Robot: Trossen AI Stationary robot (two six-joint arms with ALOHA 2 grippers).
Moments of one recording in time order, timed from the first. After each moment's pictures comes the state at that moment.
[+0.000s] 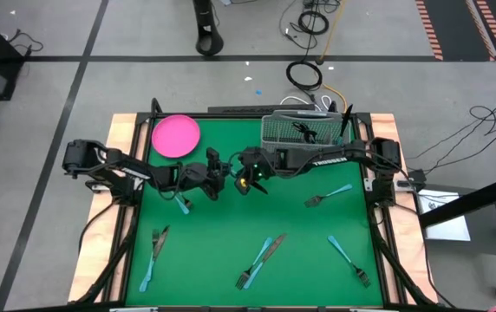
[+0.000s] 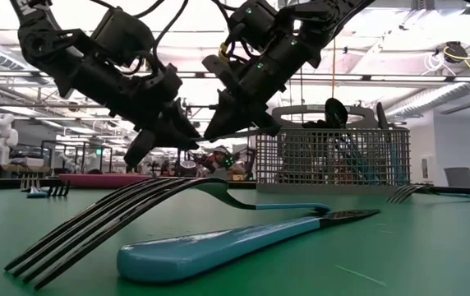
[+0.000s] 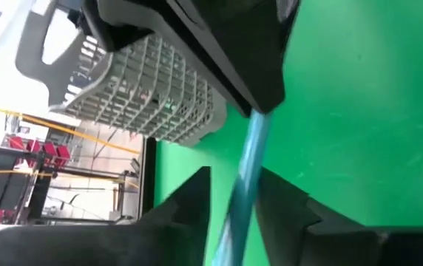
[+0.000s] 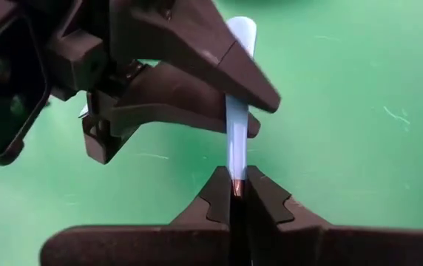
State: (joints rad) left arm 0.06 1.52 0.47 0.59 -0.39 0.87; right arm -0.11 1.91 1.30 -0.14 0.05 0.53
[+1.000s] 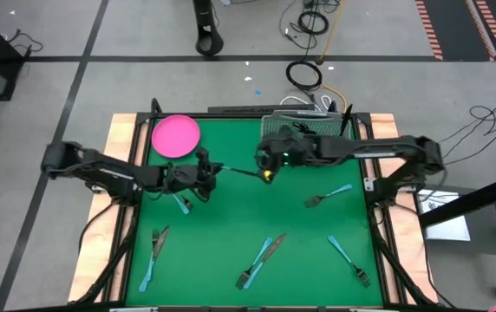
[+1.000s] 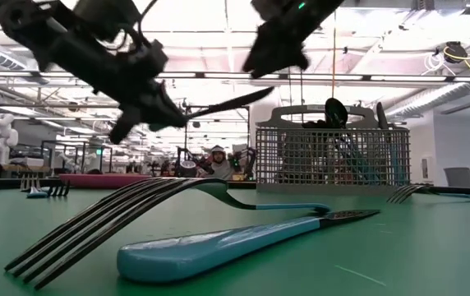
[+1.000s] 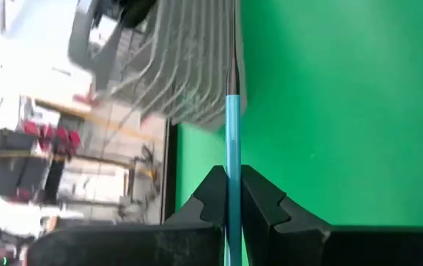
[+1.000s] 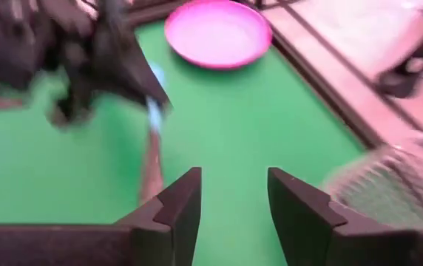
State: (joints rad) left arm -0.01 1.28 0.47 0.34 -0.51 0.80; right arm -0.09 1.55 1.30 -0.43 0.29 0.27
